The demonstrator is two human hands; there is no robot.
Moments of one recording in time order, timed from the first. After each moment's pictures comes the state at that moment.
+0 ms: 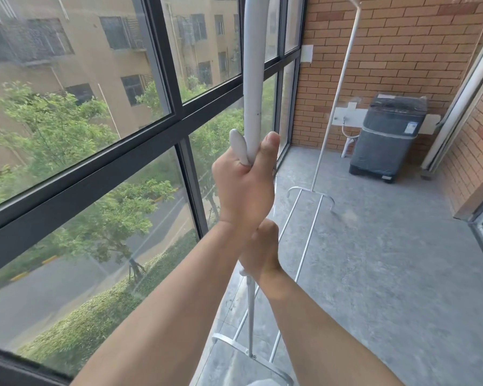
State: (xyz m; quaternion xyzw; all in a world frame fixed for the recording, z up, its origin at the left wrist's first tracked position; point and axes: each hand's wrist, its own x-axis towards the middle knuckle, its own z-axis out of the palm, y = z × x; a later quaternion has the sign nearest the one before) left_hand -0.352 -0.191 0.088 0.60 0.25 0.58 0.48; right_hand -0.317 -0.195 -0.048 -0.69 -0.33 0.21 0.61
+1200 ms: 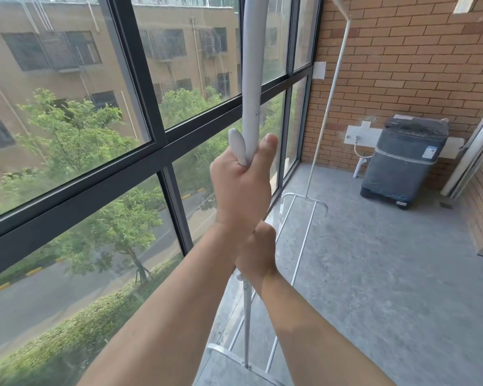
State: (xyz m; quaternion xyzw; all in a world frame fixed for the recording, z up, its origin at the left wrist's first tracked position) left_hand -0.216 -0.119 0.115 0.60 0.25 0.60 0.46; right_hand -0.178 -0.122 -0.018 -0.65 -0.42 0.11 0.62
